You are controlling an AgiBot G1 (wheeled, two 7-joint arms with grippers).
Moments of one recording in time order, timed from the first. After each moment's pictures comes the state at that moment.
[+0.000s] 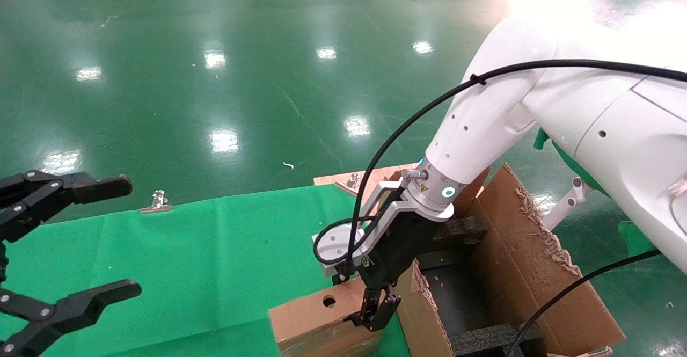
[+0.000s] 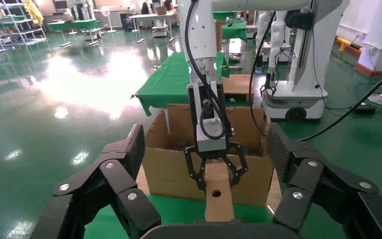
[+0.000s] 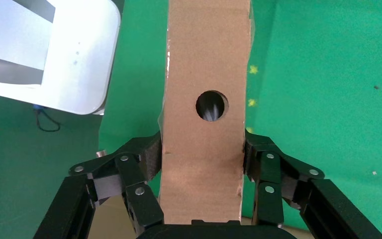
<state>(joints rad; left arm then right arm) -1.09 0.58 0.35 -1.25 0.67 1.46 -0.14 1.89 -1.11 -1.43 0.69 -1.27 -1.58 0.04</state>
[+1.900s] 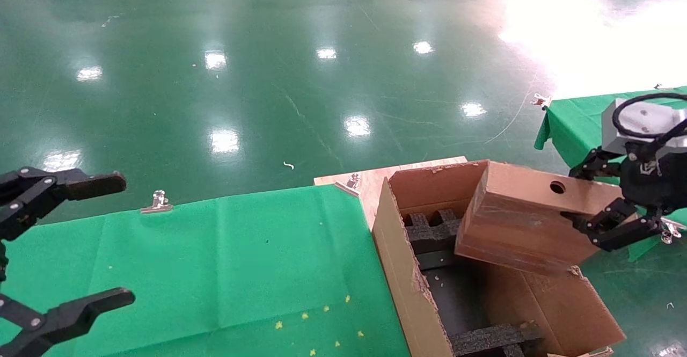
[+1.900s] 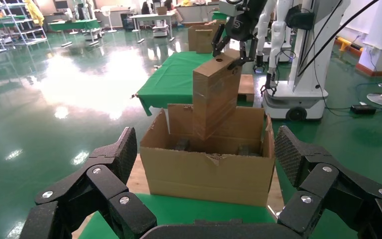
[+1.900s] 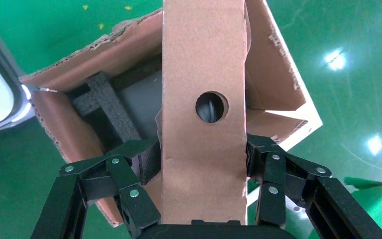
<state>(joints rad) -1.09 0.58 0.35 -1.25 0.67 1.46 -0.14 2.73 -0.34 -1.91 1.12 -1.26 -1.58 0.38</state>
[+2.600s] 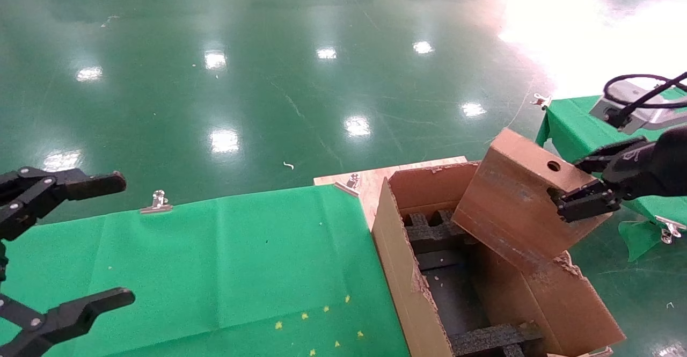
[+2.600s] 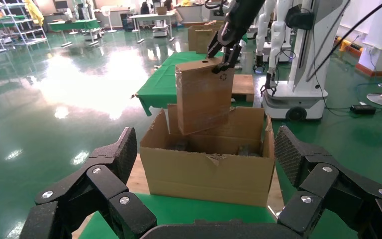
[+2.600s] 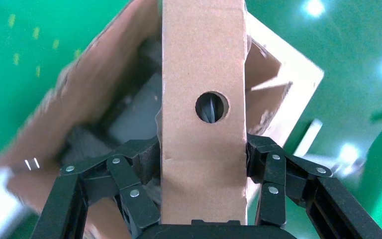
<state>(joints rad) -1.09 0.58 0.35 -1.25 0.67 1.46 -0.14 2.68 -0.25 -1.96 1.27 -1.36 -1.35 0.88</state>
